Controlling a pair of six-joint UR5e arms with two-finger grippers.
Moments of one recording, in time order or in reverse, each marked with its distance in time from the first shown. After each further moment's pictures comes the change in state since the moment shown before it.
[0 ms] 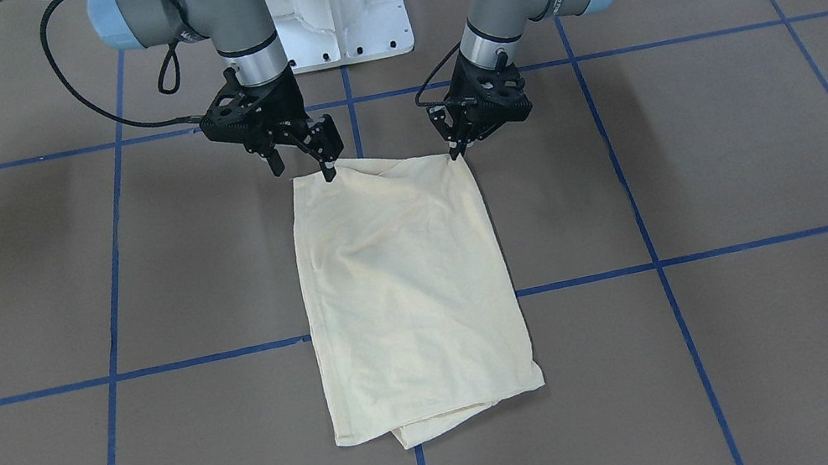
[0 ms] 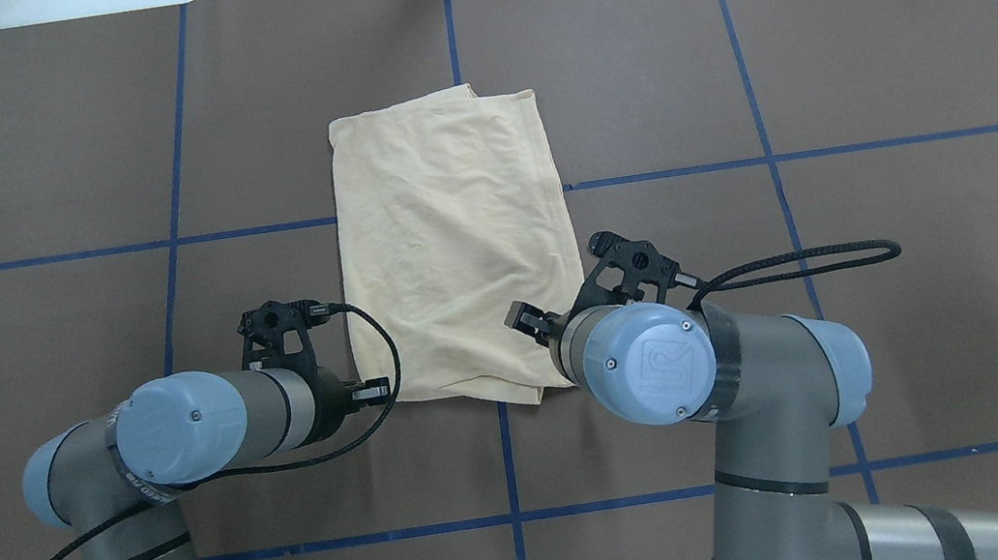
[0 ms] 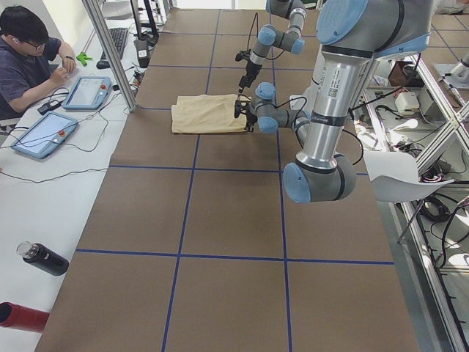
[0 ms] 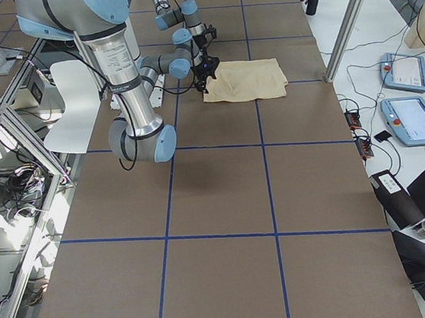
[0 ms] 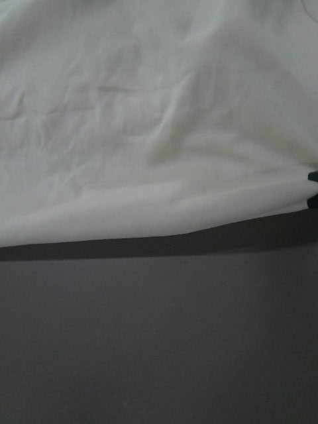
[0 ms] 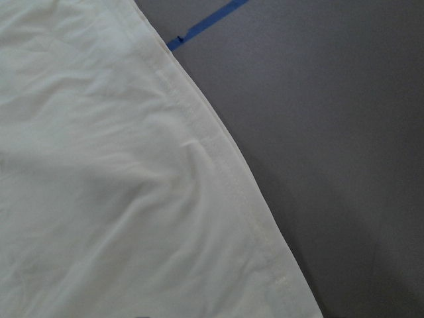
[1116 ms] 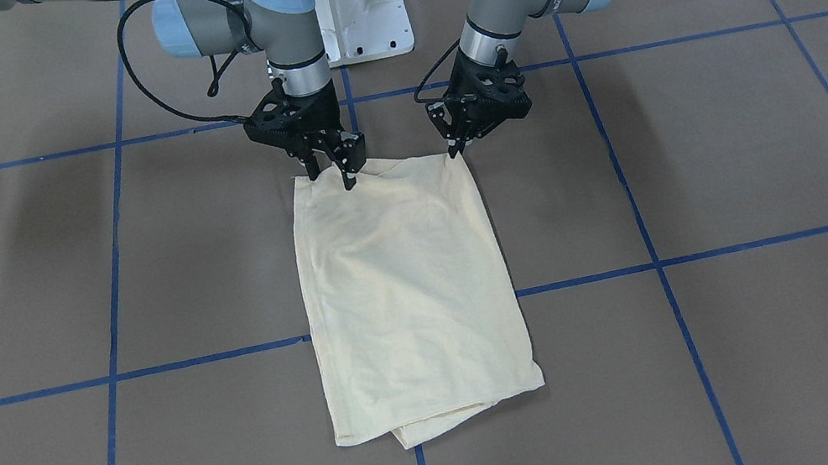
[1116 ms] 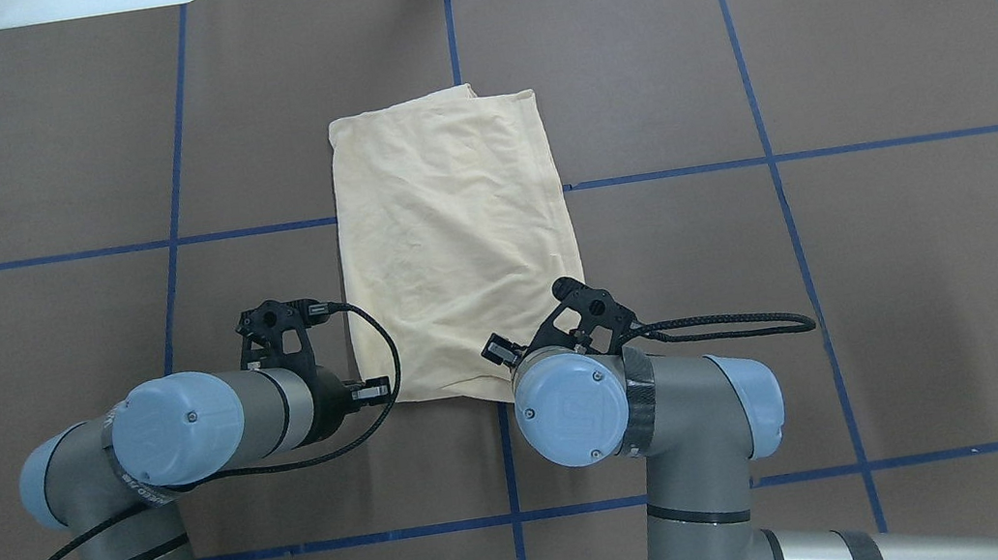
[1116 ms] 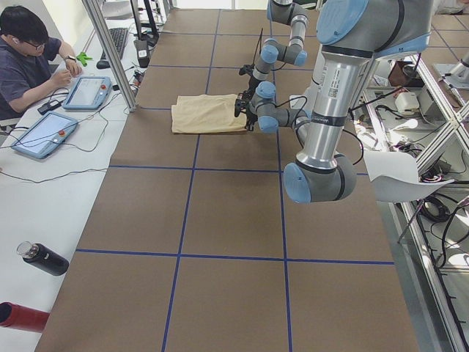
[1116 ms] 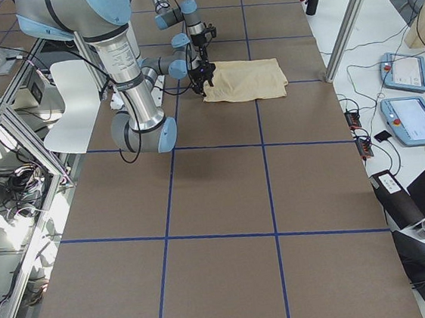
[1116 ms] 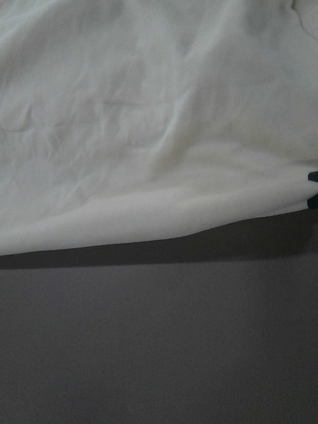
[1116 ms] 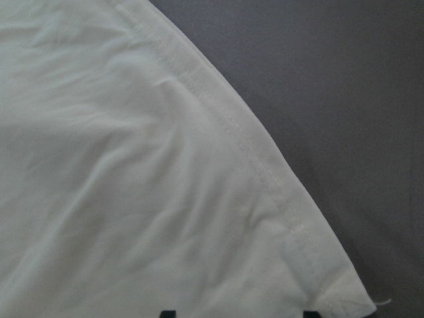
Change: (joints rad) left arm 0.000 0.003 -0.010 0.000 0.002 0.000; right arm -0.047 0.092 -0.154 -0.006 -0.043 0.115
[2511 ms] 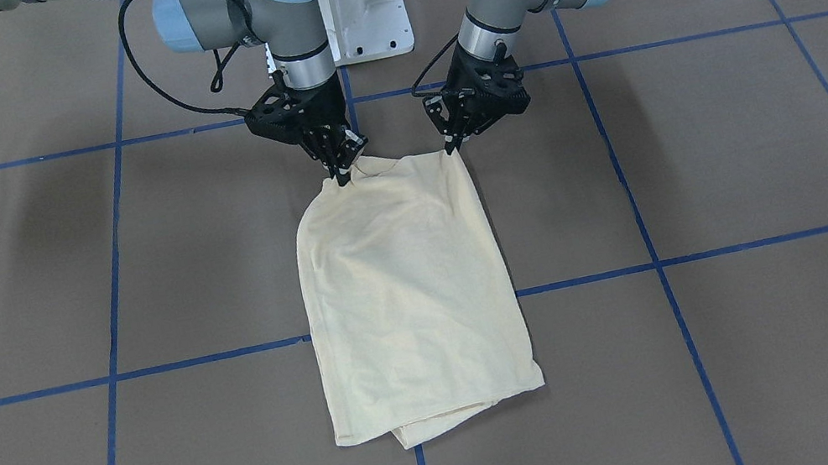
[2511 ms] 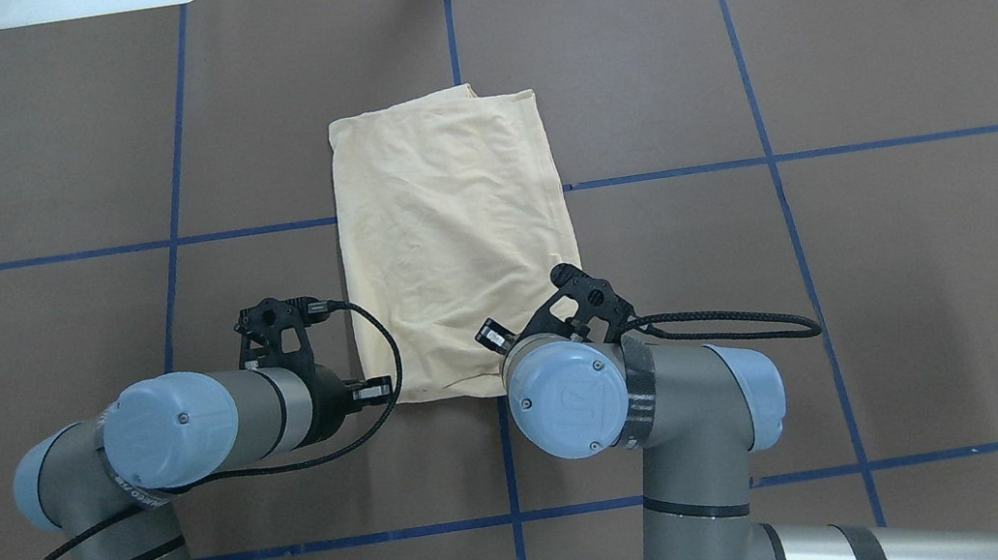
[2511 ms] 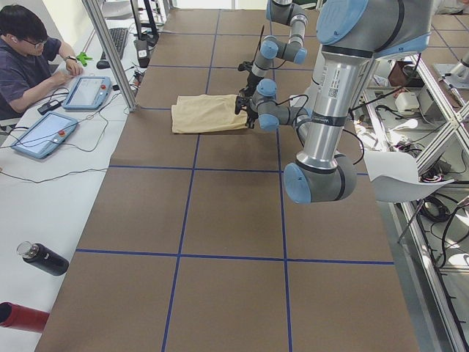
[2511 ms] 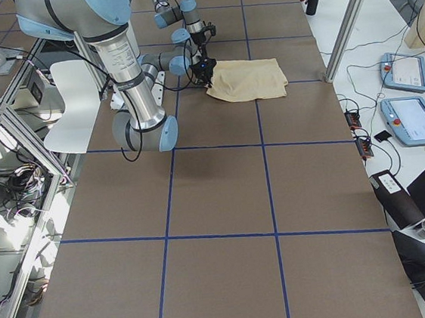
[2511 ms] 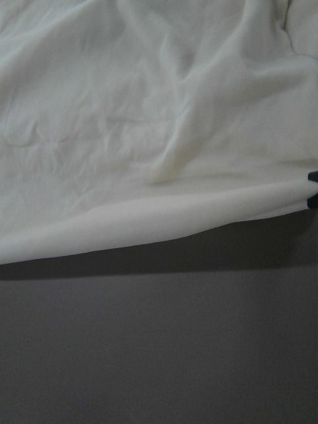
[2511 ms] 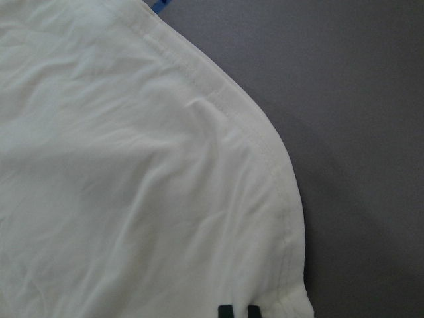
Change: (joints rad) left arm 0.000 0.011 -0.048 0.001 -0.005 0.004; right arm 0.017 -0.003 0.067 0.002 -0.010 0.068
